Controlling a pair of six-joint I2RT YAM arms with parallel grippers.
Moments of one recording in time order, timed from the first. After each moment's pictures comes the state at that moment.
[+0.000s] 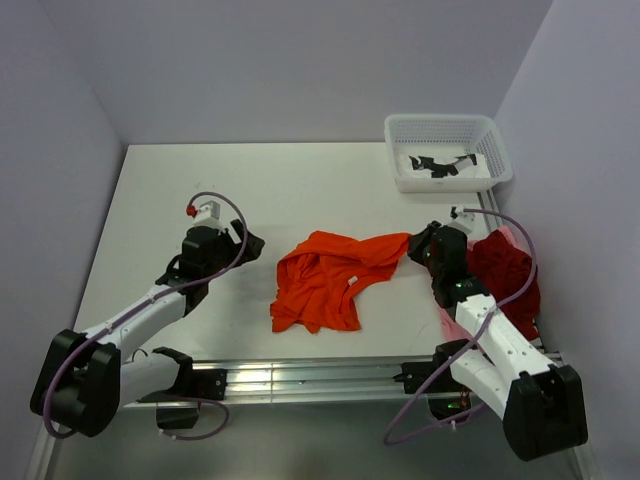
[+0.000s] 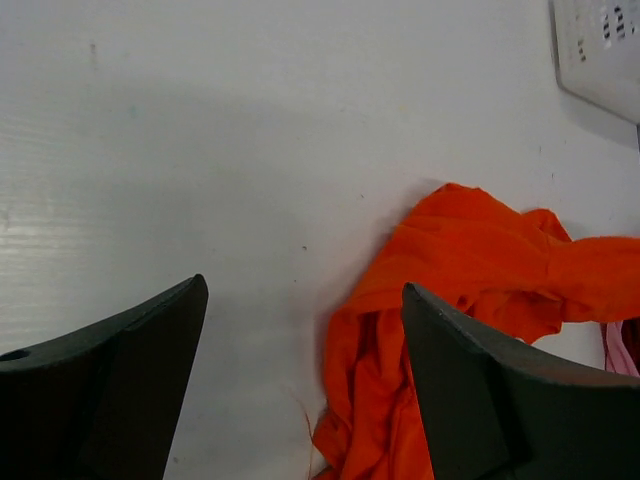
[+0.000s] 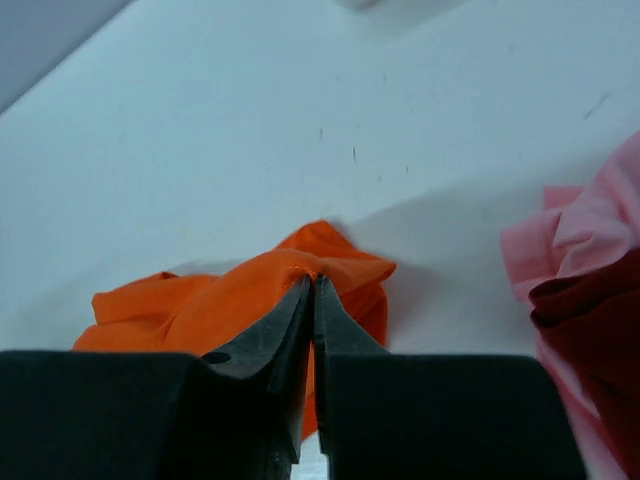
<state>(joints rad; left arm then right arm) -0.35 1.11 0.47 0.21 0.00 -0.65 0.20 0.87 0.42 0.04 0.20 0.63</state>
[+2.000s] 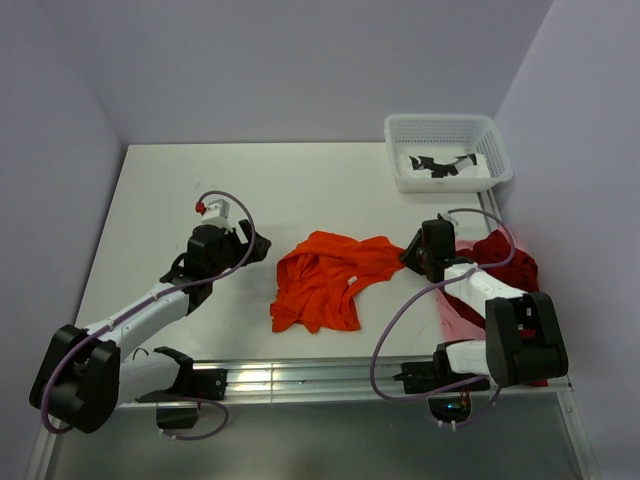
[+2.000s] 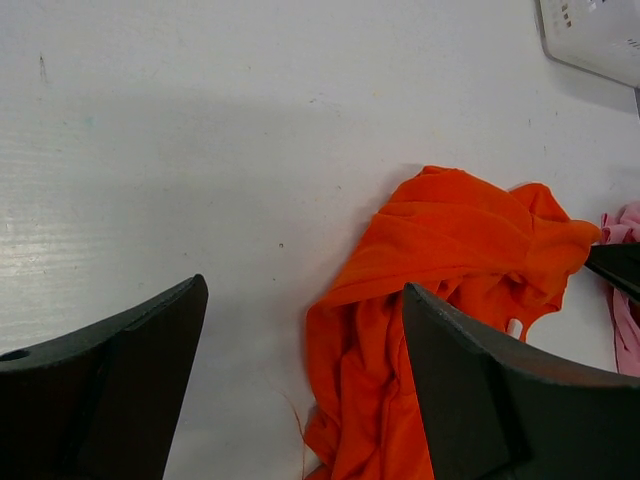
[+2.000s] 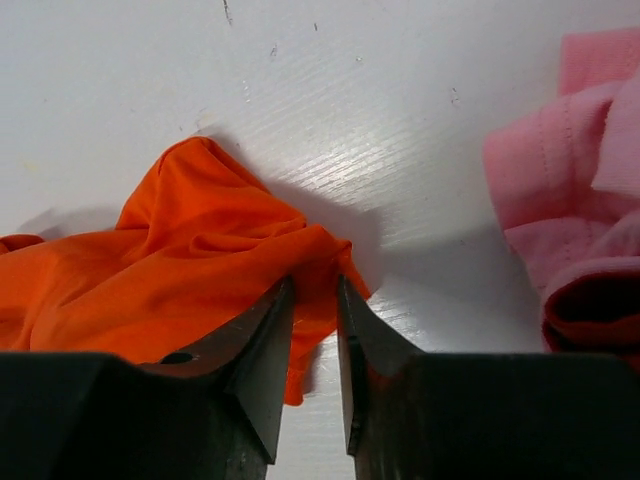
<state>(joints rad) -0.43 1.14 0.50 0.21 0.00 -0.60 0.12 1.29 0.49 -0.02 0.04 0.68</state>
